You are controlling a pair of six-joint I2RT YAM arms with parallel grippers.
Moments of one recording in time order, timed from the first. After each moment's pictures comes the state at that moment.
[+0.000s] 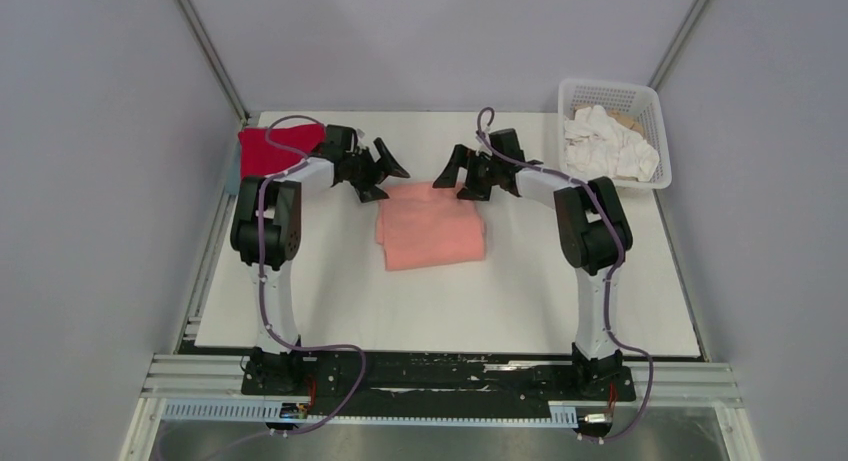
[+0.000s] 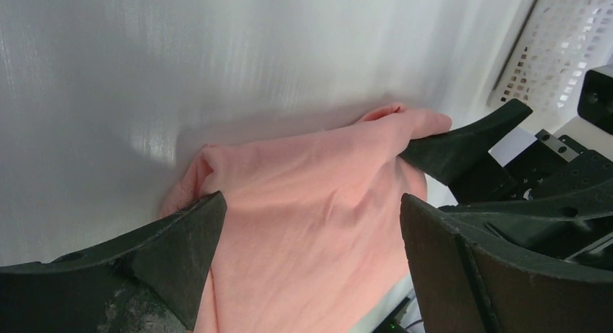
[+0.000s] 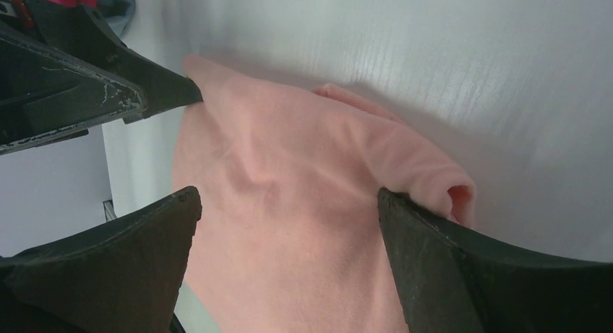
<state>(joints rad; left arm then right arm) -0.19 2.11 1.44 -0.20 0.54 -0.78 0.33 2.14 1.44 -0.03 -0.55 0.61</state>
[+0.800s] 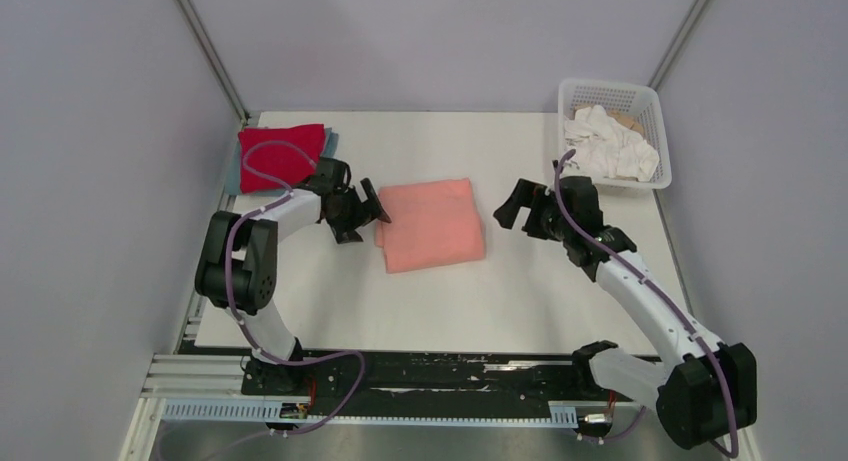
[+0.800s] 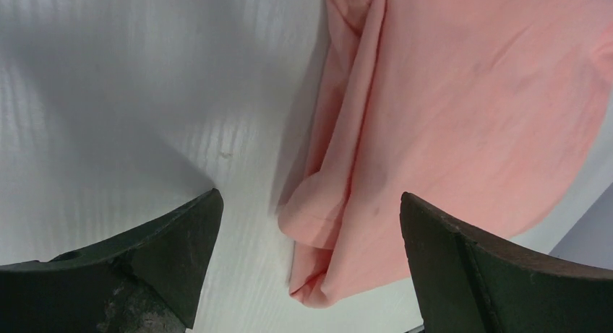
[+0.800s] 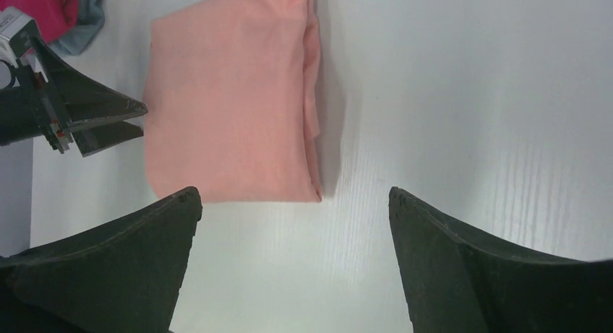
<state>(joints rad) -0.22 1.72 1.04 -0.35 0.28 -0.70 0.33 1.12 0.82 -0.27 -0.11 0.54</state>
